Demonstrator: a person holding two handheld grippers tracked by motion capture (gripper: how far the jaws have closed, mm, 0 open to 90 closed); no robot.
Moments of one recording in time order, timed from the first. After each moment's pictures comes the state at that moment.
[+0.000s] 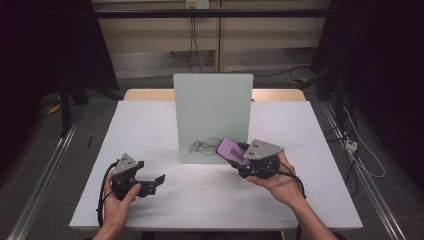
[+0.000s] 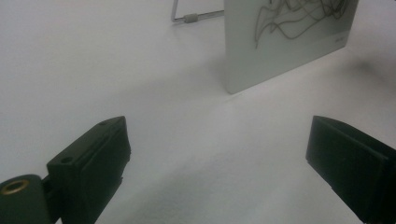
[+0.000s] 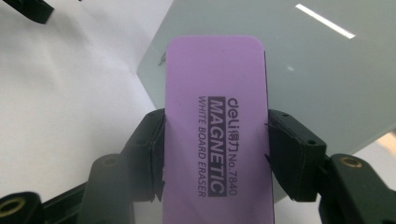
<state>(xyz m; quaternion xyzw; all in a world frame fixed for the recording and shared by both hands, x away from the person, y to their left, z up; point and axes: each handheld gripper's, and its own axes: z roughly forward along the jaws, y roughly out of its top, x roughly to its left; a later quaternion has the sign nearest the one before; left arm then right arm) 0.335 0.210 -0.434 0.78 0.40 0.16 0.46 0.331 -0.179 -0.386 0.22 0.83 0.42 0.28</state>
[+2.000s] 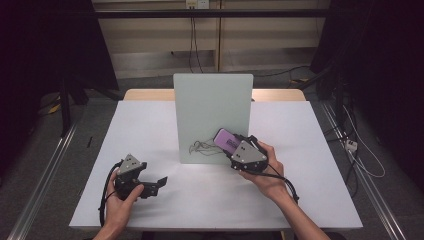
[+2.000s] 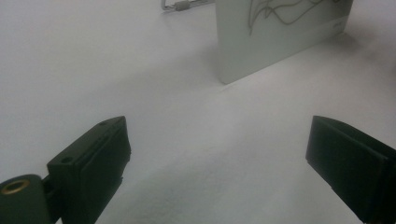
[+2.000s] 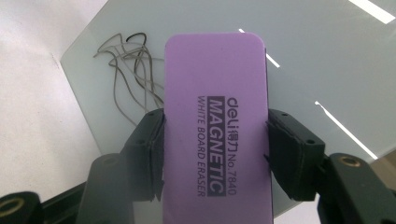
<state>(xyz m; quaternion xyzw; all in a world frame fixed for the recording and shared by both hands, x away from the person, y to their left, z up) 0.337 0.206 -0.437 0.80 0.39 0.14 0.44 0.349 -0.158 -0.409 0.19 0.81 0.38 0.41</state>
